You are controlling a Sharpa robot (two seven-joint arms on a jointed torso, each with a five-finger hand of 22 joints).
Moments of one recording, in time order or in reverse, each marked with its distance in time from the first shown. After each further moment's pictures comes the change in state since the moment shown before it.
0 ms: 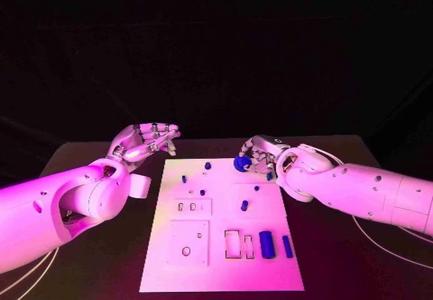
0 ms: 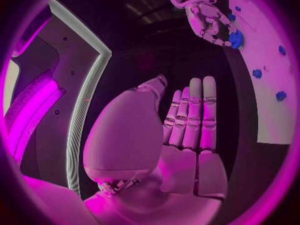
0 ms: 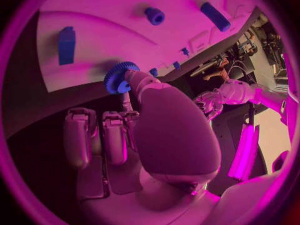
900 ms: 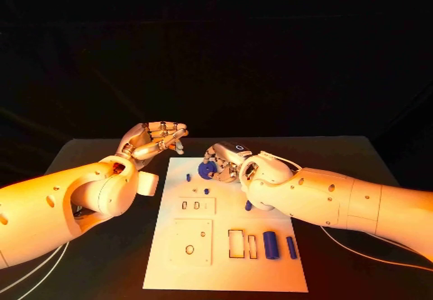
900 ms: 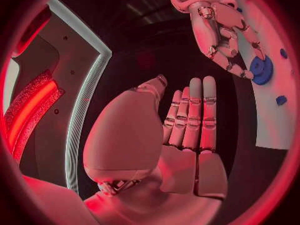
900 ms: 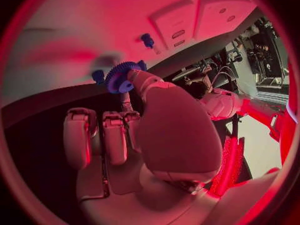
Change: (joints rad) left arm 0.000 0.021 0.000 -0.011 0.000 0.003 -0.001; left_hand 0.000 0.000 0.000 0.000 -0.004 0.000 0.000 0.000 0.001 0.000 0.000 0.000 0.001 0.000 0.000 0.000 0.000 0.000 0.000 0.000 0.000 0.001; right arm -0.025 0.230 -0.009 -0.055 -0.106 -0.032 -0.011; right_hand -0.049 -0.017 0.033 -0.008 -0.007 0.003 -0.003 0.001 0.000 0.000 0.000 0.000 0.000 0.000 0.000 -0.001 0.001 0.000 -0.004 -0.004 0.000 0.000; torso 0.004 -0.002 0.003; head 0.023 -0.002
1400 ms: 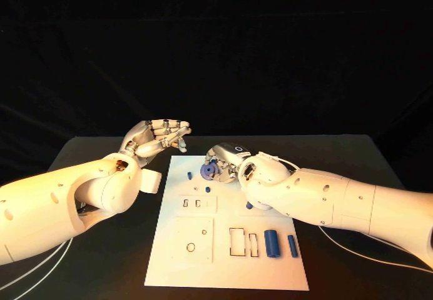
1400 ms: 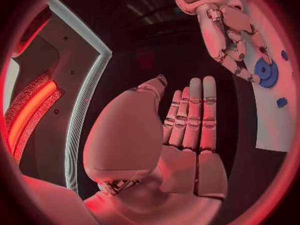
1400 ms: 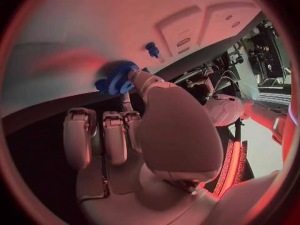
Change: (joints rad) left arm 0.000 0.005 0.000 -0.001 0.000 0.001 0.000; left_hand 0.000 0.000 0.000 0.000 0.000 0.000 0.000 0.000 0.000 0.000 0.000 0.000 0.000 0.000 0.000 0.002 0.000 0.000 0.000 0.000 0.000 0.000; right arm -0.014 0.034 -0.003 -0.053 -0.008 0.027 -0.006; right_hand -0.015 -0.007 0.009 -0.002 -0.002 0.000 0.000 0.000 0.000 0.000 0.000 0.000 0.000 0.000 0.000 0.000 0.000 0.000 0.000 0.000 0.000 0.000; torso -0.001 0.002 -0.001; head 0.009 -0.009
